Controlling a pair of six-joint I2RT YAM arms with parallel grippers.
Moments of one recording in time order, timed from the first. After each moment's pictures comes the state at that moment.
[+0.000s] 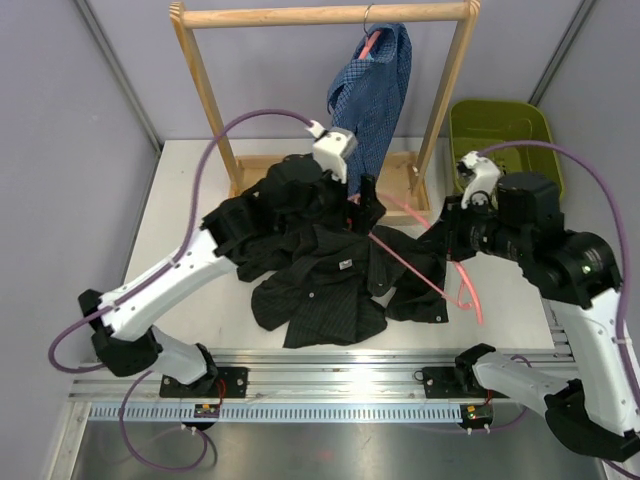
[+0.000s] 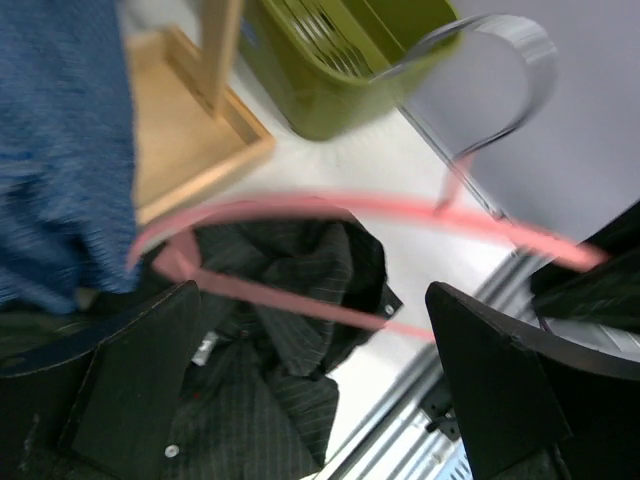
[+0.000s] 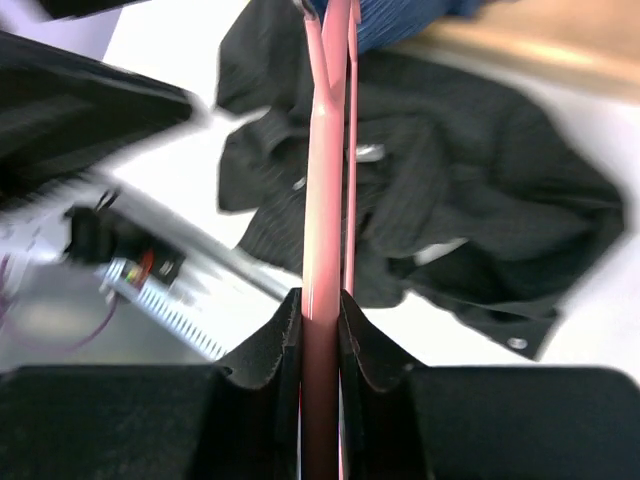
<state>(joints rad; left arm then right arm) -1.00 1.46 1.72 -0.60 -0.13 -0.39 0.47 1.02 1.61 -1.18 -0.27 0.31</state>
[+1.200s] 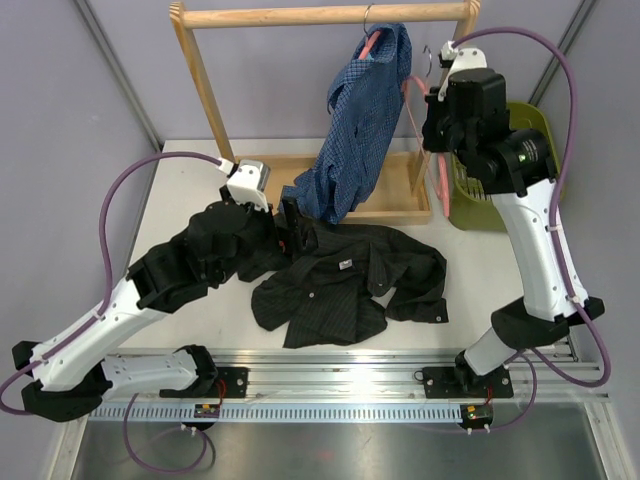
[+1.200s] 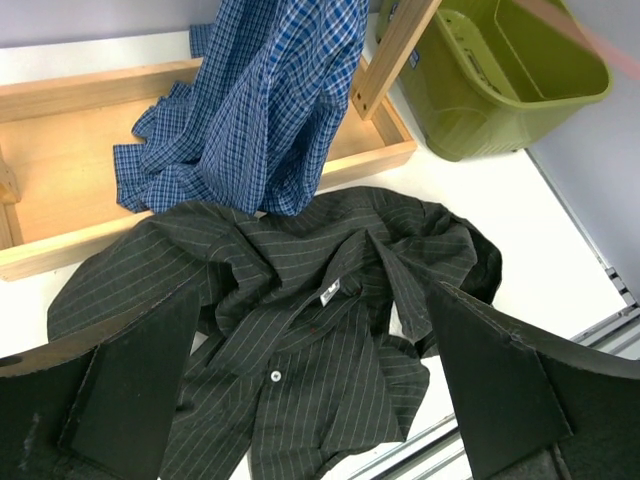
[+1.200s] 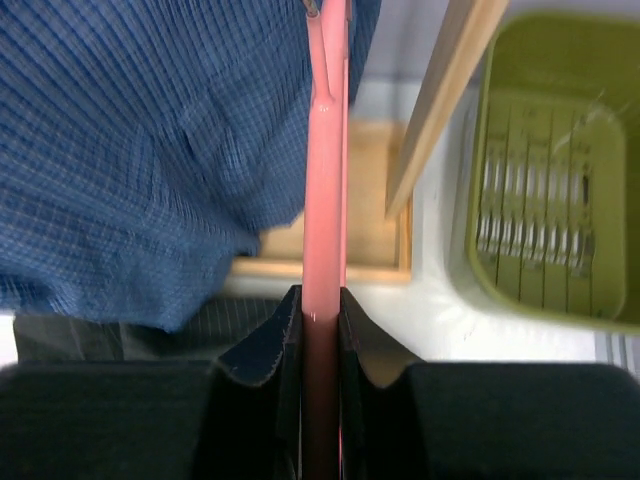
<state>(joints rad) -1.00 1.02 1.36 -0.66 -0.47 -0.42 0.47 1.56 2.19 -1.09 0.33 0.20</state>
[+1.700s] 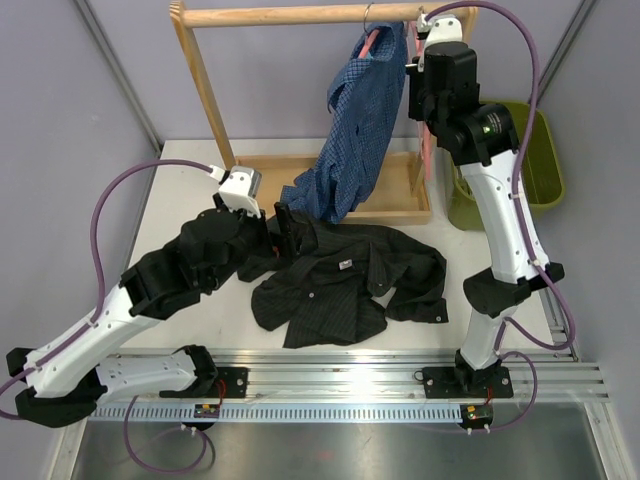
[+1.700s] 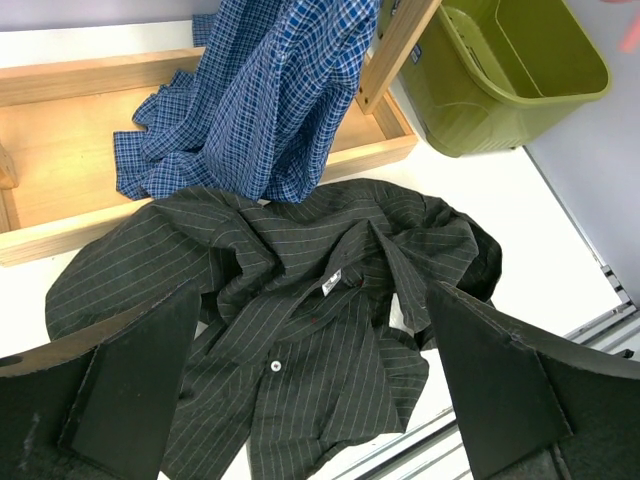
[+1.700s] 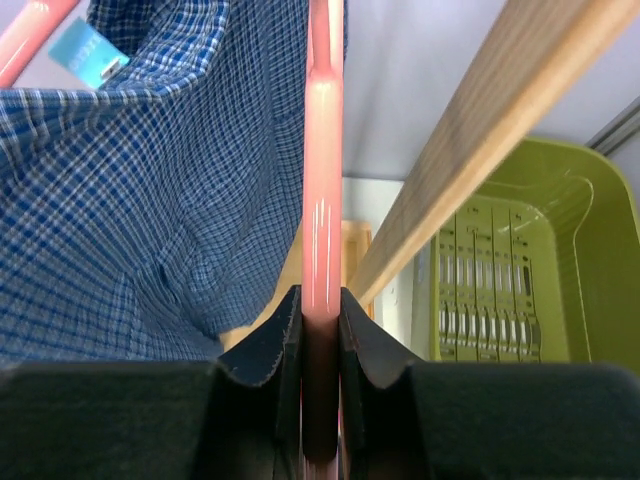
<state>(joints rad) -1.00 0.96 1.30 -0.66 -0.47 -0.44 0.47 1.84 2.55 -1.02 0.45 0.05</state>
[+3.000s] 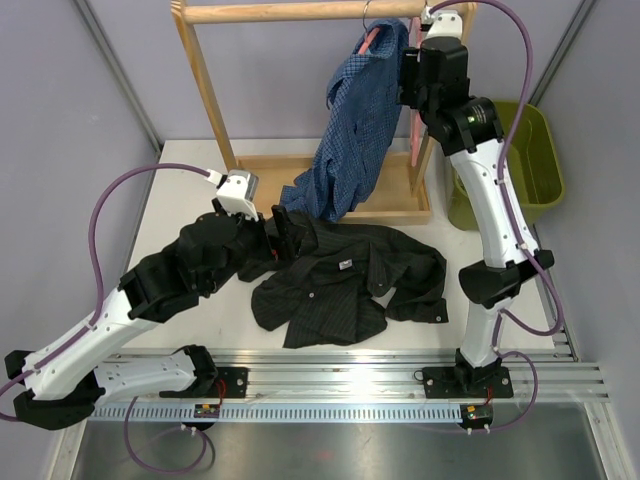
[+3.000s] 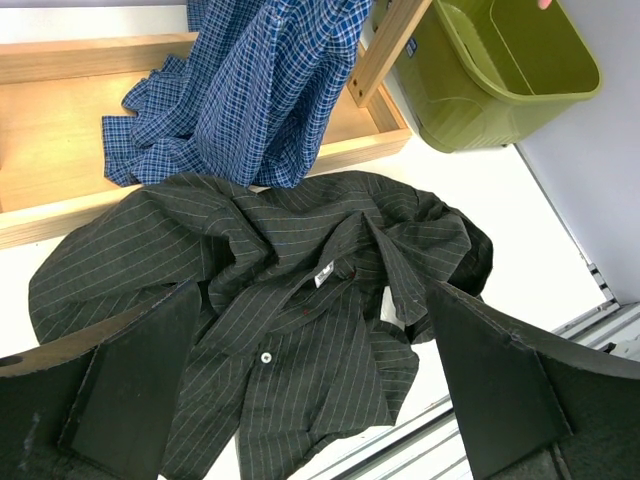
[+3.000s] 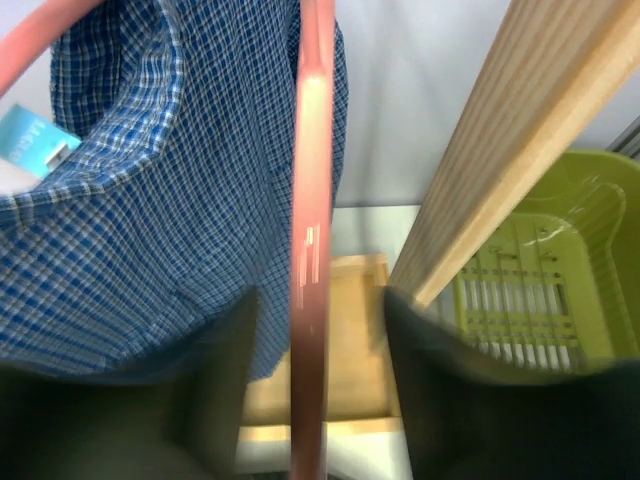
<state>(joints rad) -1.00 0.93 1.27 -0.65 -0.46 -0.48 0.42 1.93 2.52 -0.84 0.45 0.11</state>
